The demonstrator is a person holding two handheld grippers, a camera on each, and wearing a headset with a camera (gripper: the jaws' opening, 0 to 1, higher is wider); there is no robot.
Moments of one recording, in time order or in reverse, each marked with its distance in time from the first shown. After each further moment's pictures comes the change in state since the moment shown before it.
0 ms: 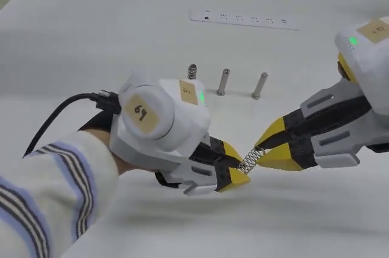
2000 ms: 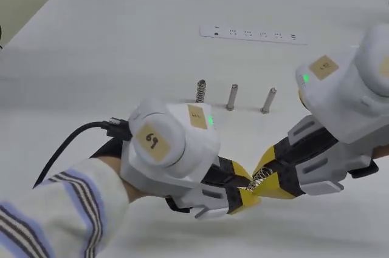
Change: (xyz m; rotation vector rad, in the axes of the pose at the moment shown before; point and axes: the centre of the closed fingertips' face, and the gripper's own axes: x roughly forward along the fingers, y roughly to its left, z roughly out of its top) left arm -0.002 -0.001 0.003 -0.037 -0.012 0.042; right arm 0.022 0.004 -0.010 0.016 0.143 0.024
